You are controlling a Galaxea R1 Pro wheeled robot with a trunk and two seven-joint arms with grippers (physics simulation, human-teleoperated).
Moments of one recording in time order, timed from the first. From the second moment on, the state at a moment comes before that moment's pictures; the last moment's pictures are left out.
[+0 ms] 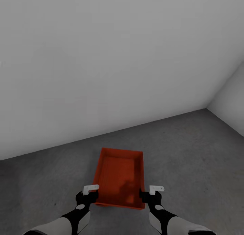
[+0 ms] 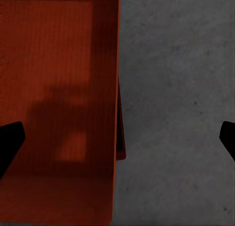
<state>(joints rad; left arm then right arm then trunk) -0.66 -0.10 -0.25 -0.05 0.26 -0.29 0.23 -0.68 0.15 0.00 0.00 -0.02 -0.35 -0.16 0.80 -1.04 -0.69</state>
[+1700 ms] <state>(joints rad) -0.66 -0.10 -0.25 -0.05 0.26 -0.29 0.23 -0.68 0.15 0.00 0.00 -0.02 -0.35 -0.16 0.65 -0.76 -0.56</state>
